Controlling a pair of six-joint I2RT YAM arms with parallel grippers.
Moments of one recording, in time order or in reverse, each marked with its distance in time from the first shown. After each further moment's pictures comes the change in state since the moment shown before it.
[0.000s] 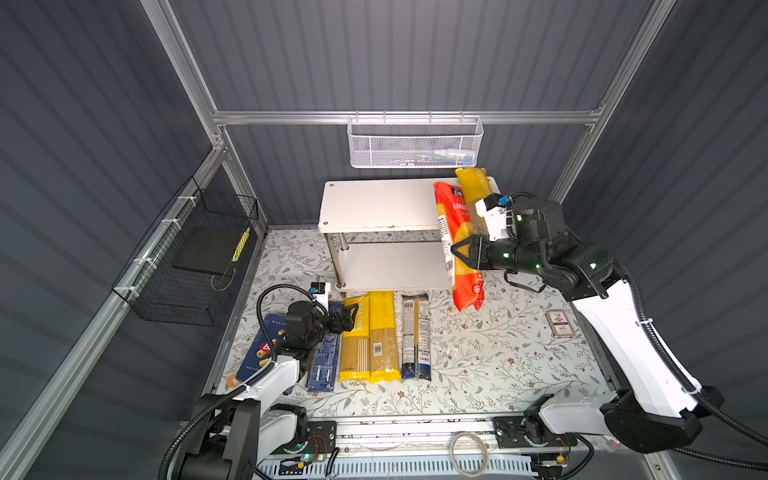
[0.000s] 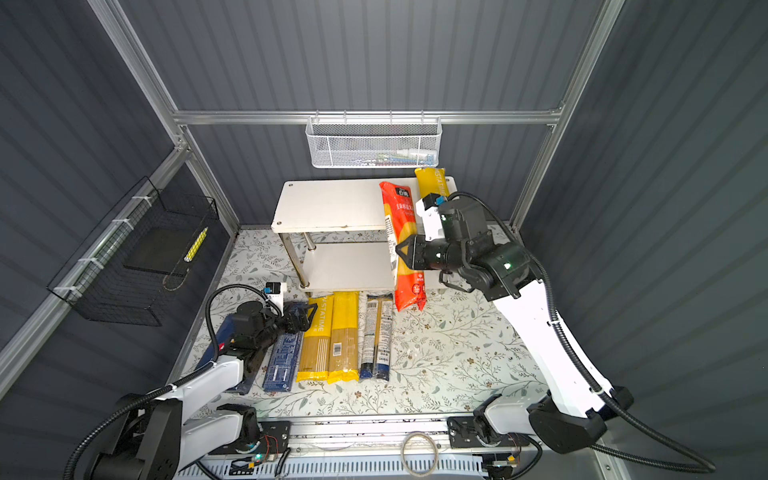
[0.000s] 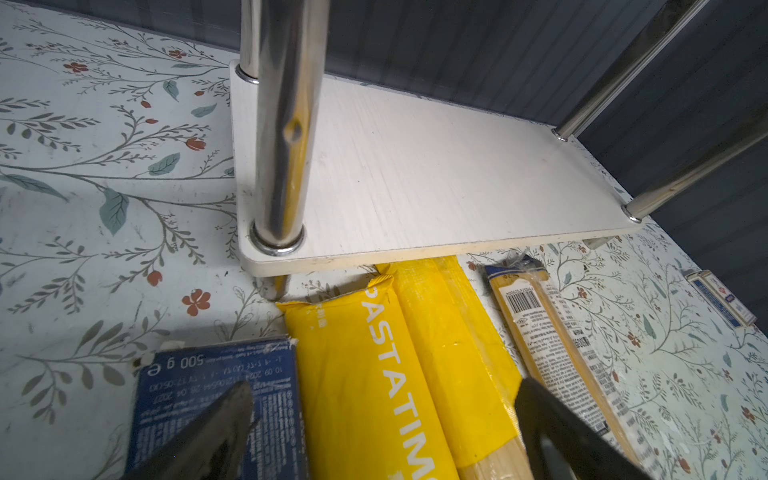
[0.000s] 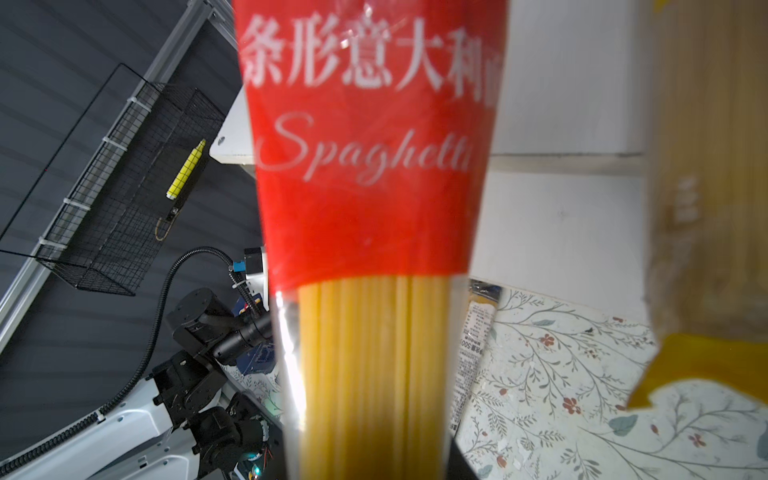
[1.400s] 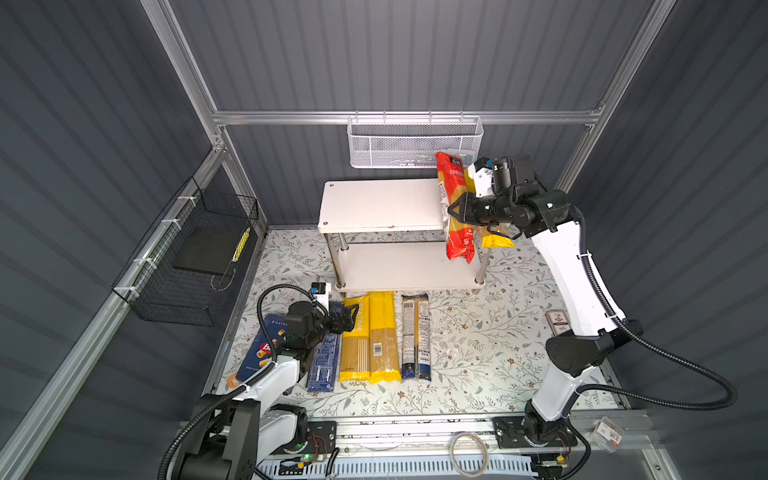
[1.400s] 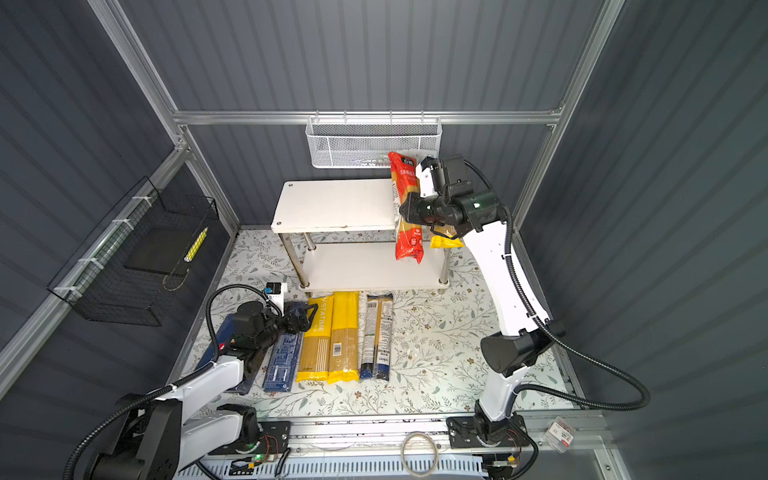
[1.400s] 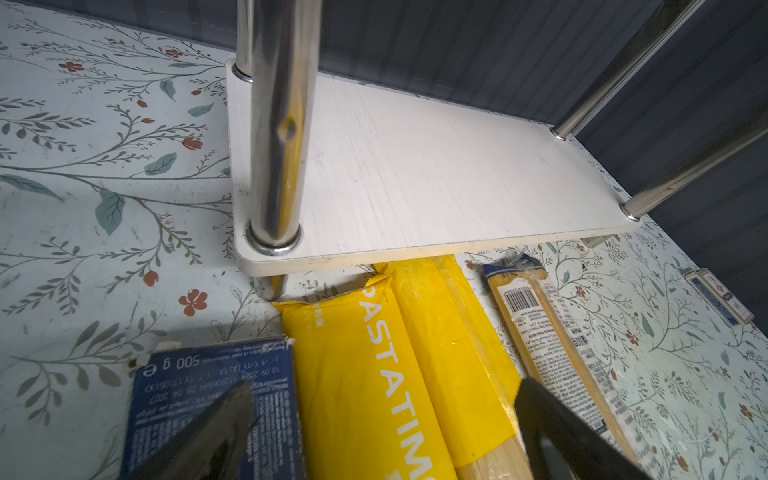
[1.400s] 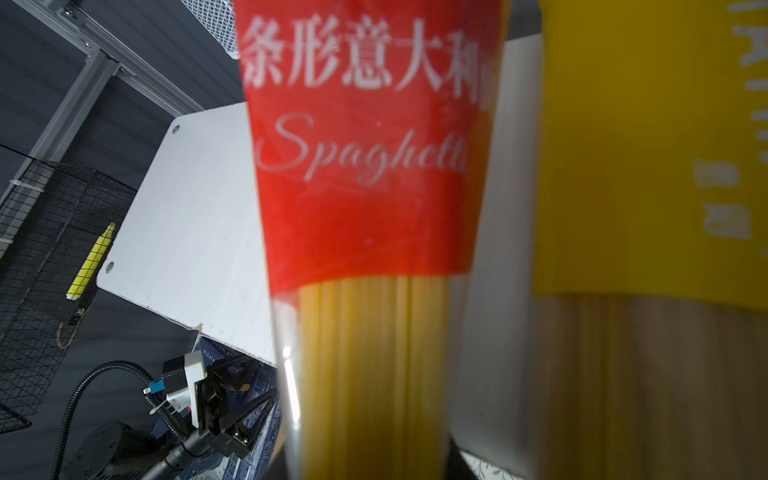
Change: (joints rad) left arm -0.005 0.000 0.000 0.000 0.000 0.000; right arm -0.166 0.453 0.473 -0.090 -0.021 -0.070
